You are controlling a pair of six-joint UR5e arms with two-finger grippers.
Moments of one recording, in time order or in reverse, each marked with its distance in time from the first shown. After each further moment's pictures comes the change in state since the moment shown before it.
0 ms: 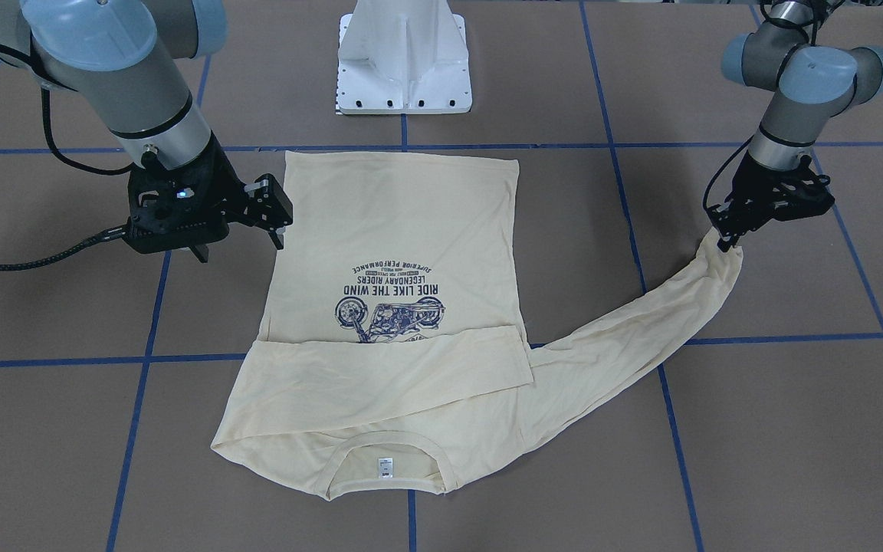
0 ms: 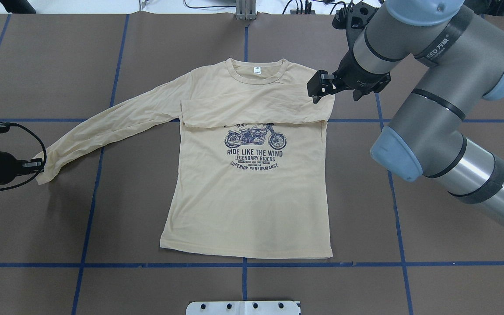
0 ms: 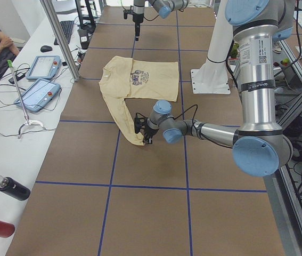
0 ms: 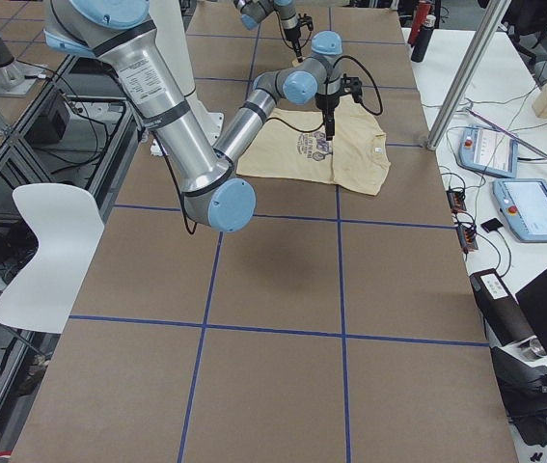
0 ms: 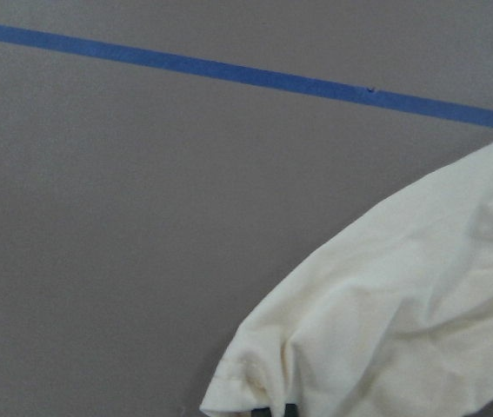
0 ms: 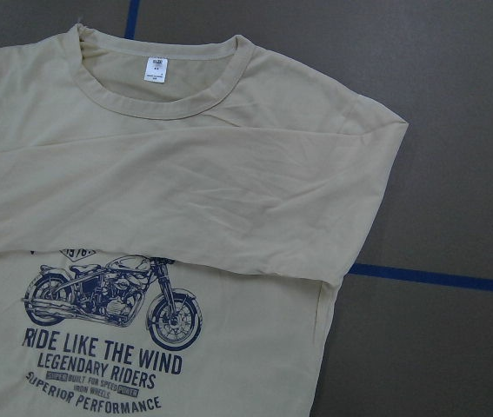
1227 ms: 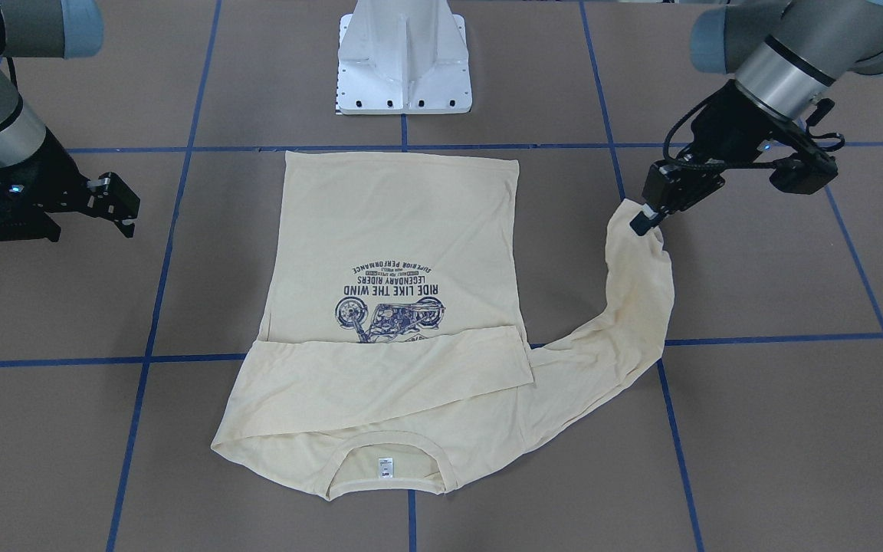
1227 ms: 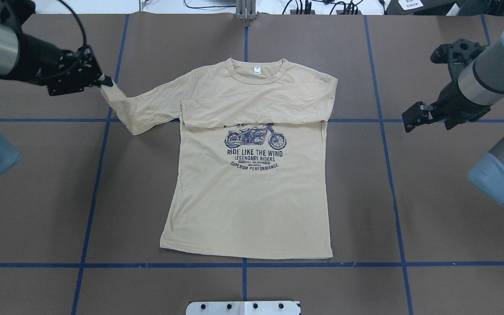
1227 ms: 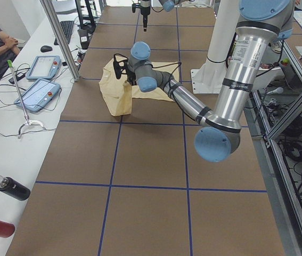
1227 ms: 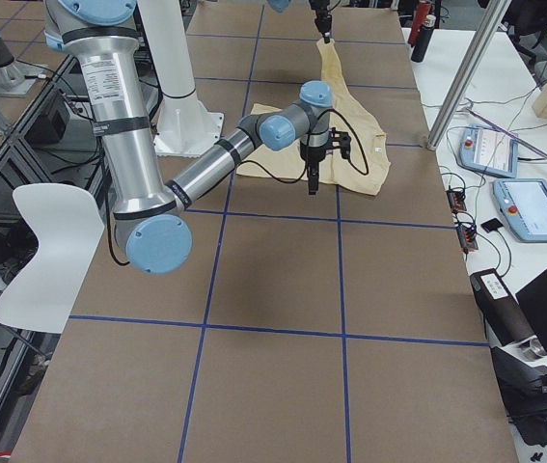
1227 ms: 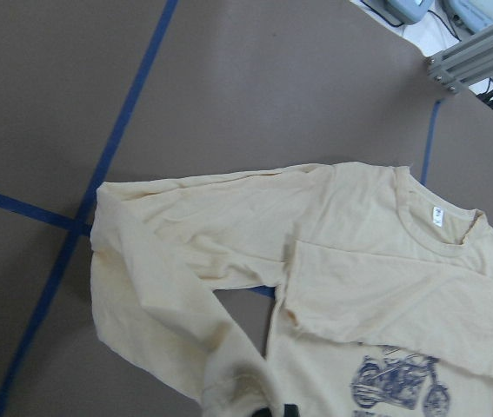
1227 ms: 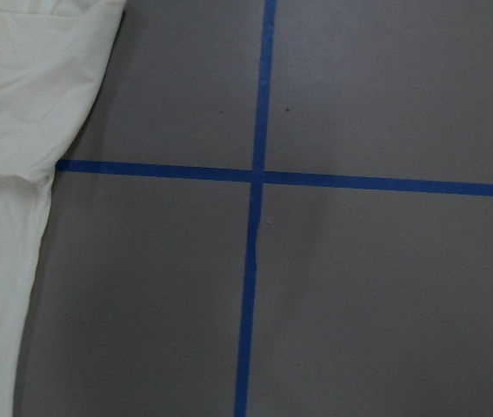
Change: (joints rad) left arm -0.247 -0.539 -0.129 0.297 -0.396 -0.347; right arm 0.120 -0.401 0.160 -0.002 0.051 -0.165
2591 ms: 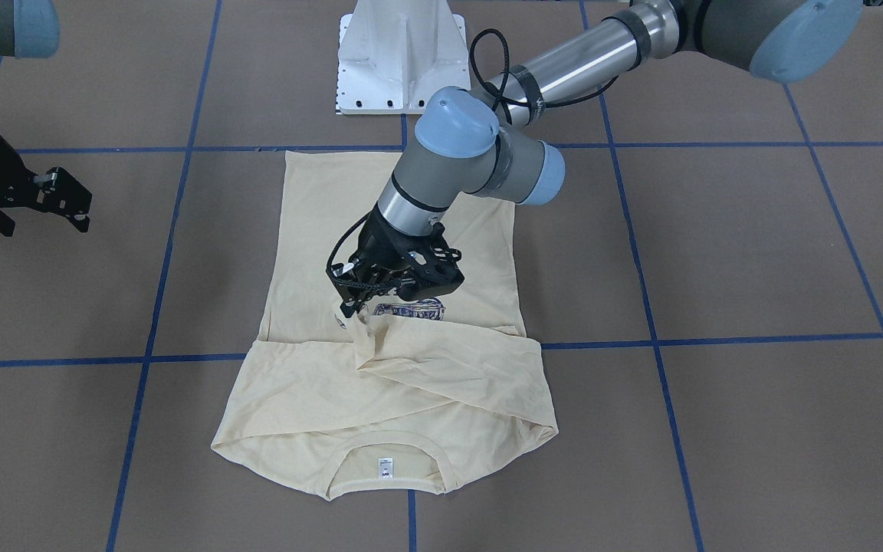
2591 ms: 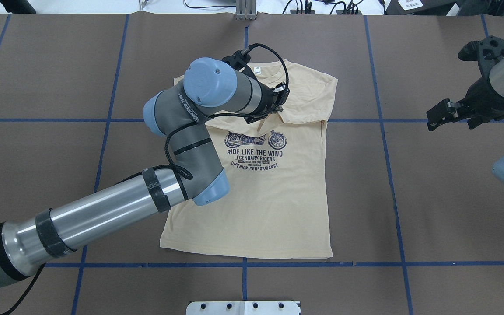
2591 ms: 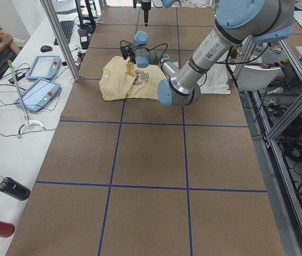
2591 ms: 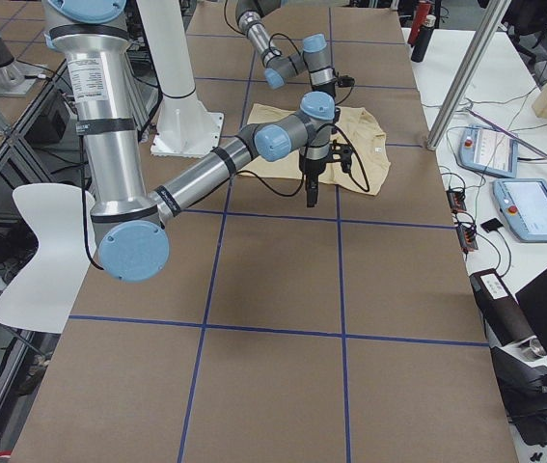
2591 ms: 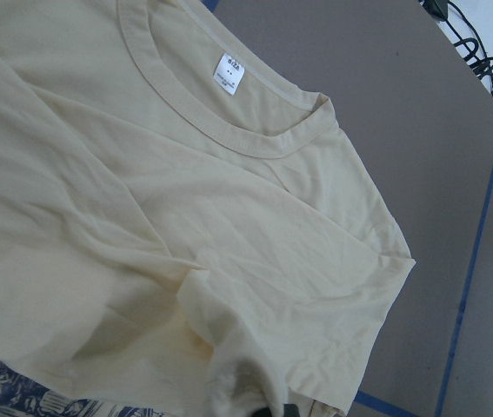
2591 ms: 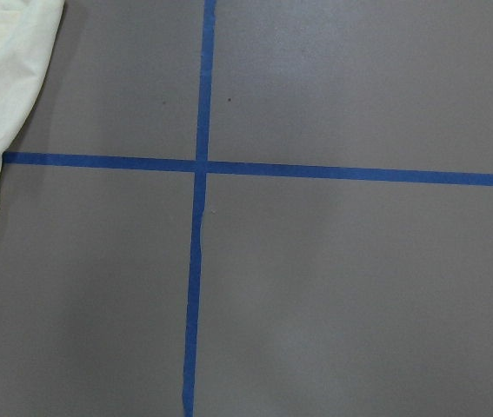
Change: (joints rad) left arm 0.404 -0.582 0.750 -0.270 0.409 -0.203; right arm 0.064 -0.036 -0.004 0.000 0.057 -0.051
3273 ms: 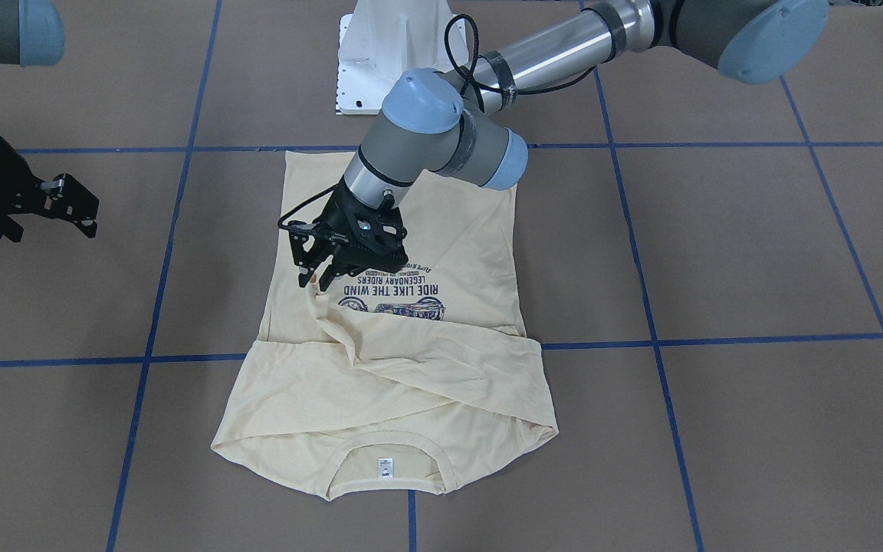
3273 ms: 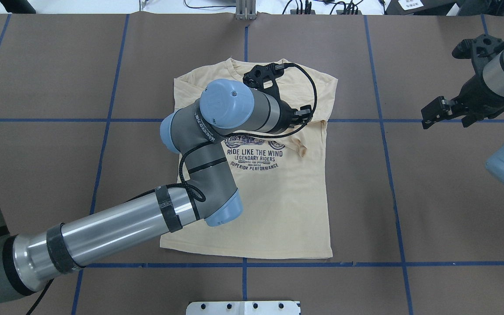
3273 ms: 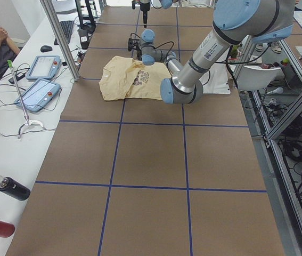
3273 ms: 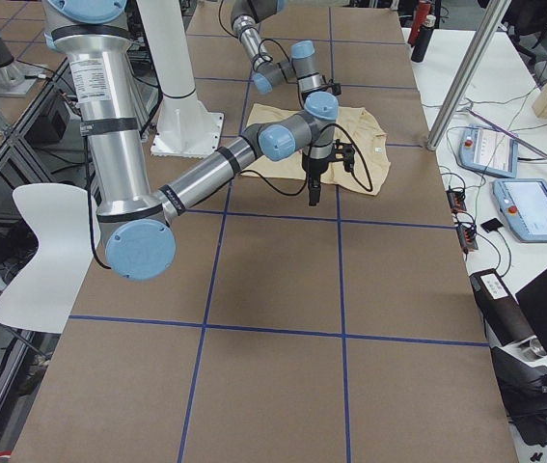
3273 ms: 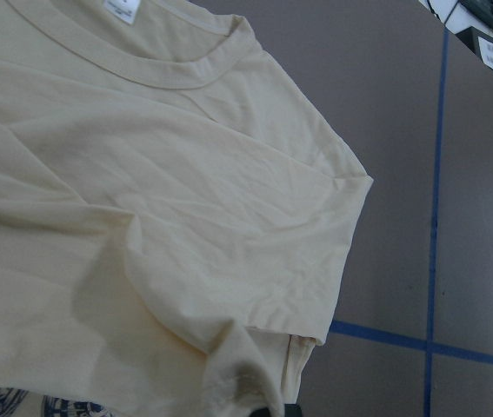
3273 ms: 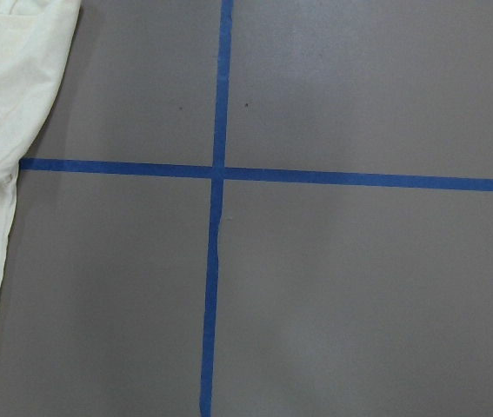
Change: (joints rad) left arm 0.060 -0.008 -0.039 -0.030 0.022 0.414; right arm -0.001 0.030 -0.028 0.003 0.021 0.004
